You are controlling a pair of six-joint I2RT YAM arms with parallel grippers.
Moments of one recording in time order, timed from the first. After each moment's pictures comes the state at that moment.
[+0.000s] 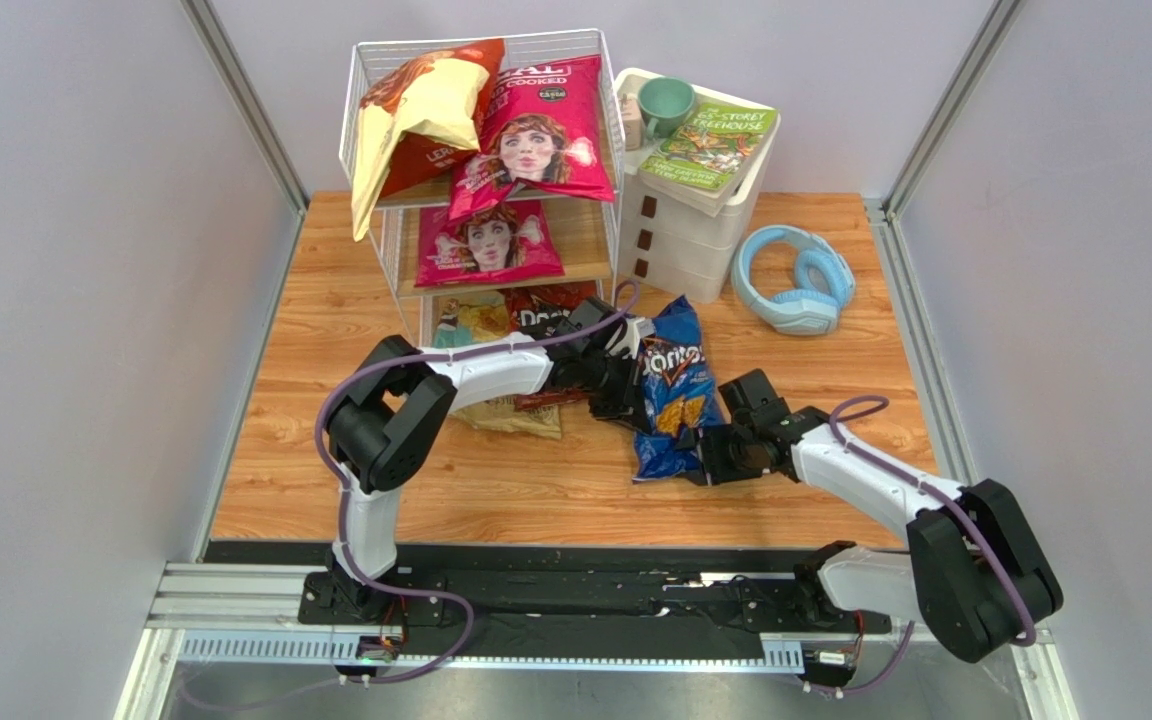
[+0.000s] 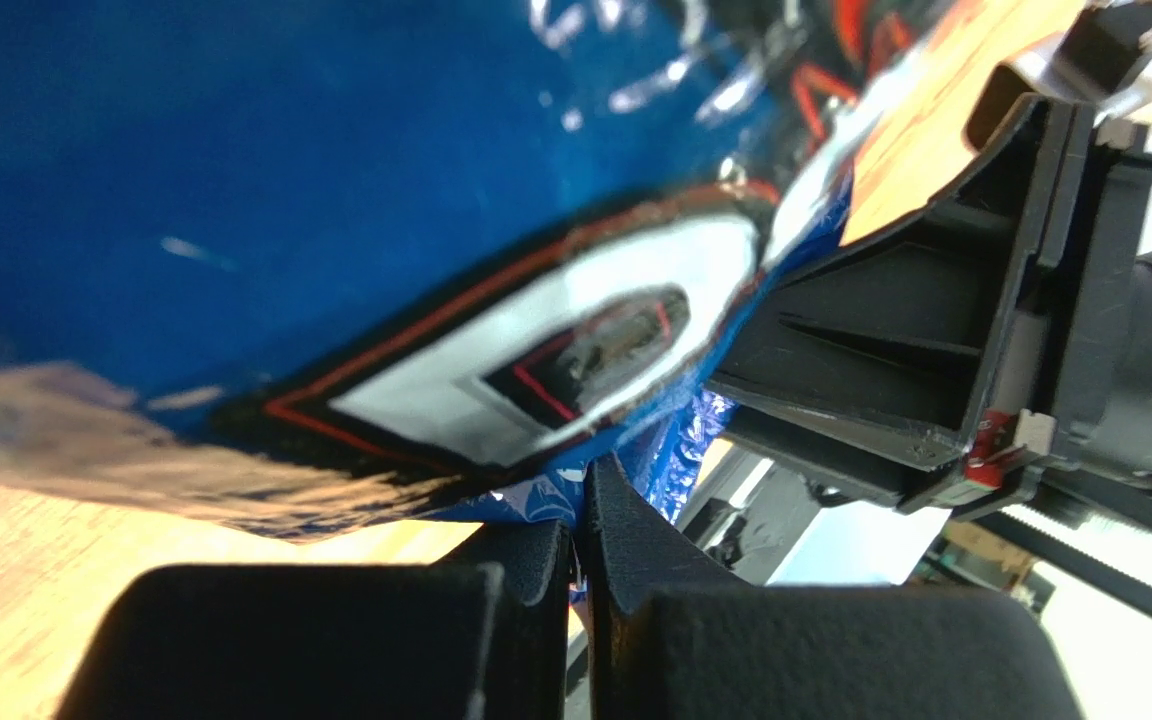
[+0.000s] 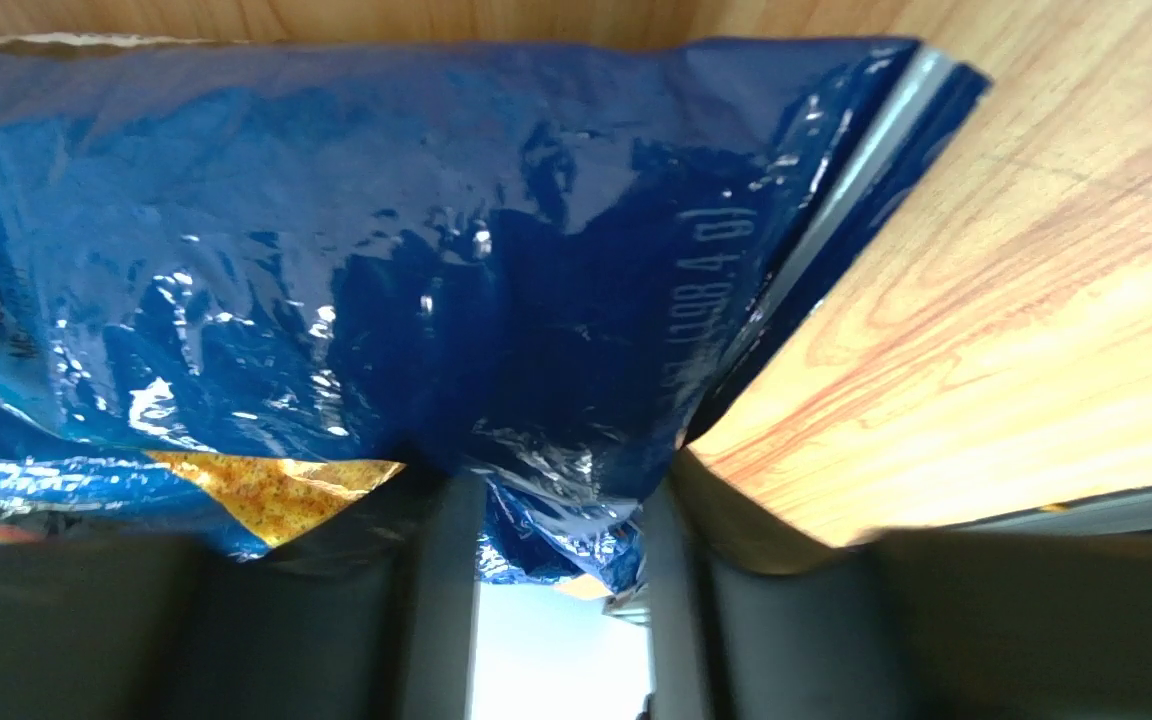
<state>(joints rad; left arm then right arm) -0.79 1.96 1.28 -0.26 0.55 -0.63 0.47 1.22 0.53 -0.47 -0.14 1.89</state>
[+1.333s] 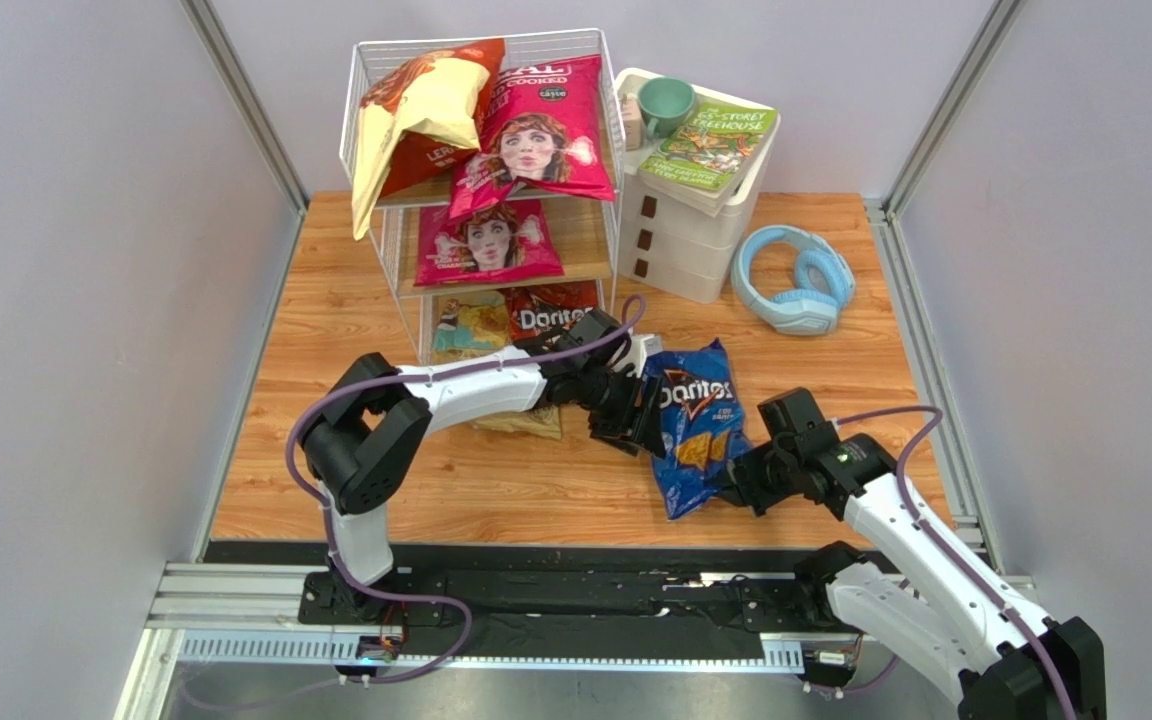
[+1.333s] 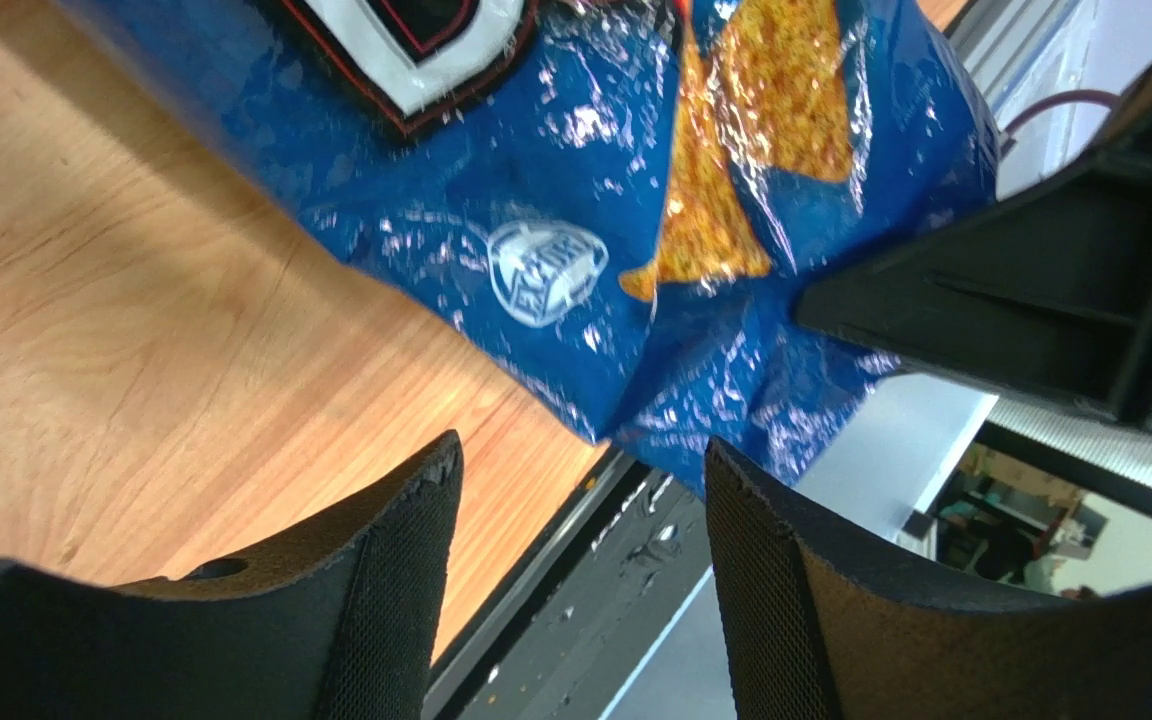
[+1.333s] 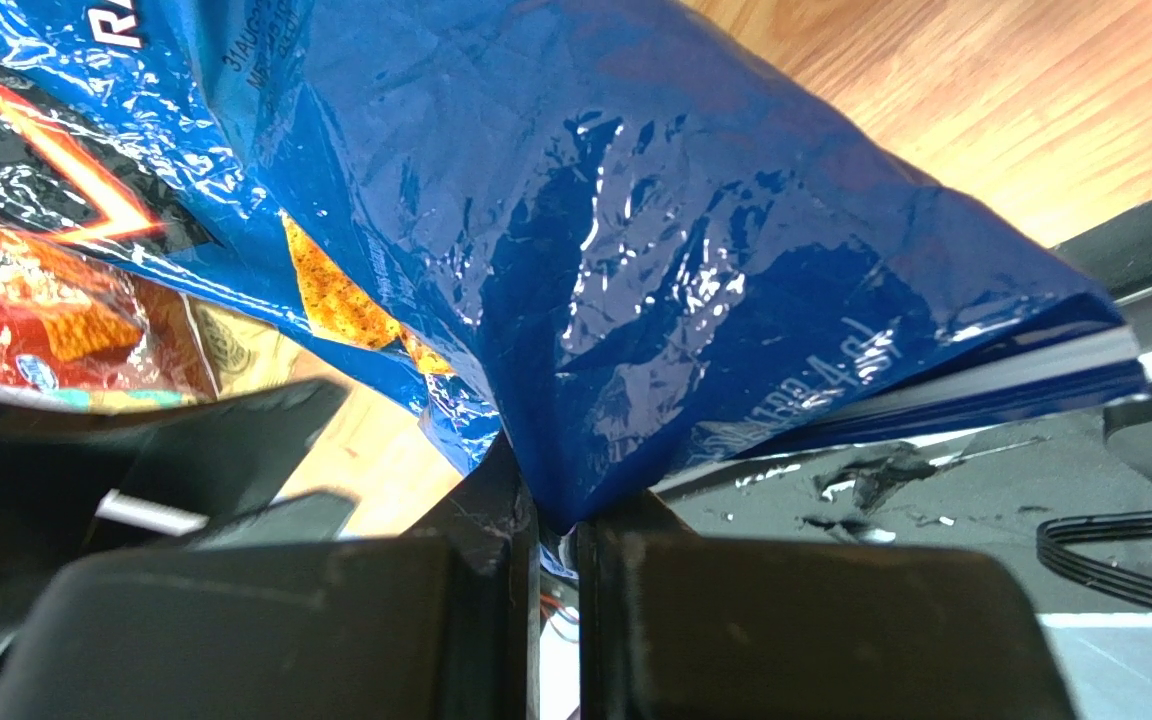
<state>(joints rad) -0.85 1.83 1.23 -0.33 0.56 -0.58 0.45 0.82 0.56 -0.87 -0.12 1.57</state>
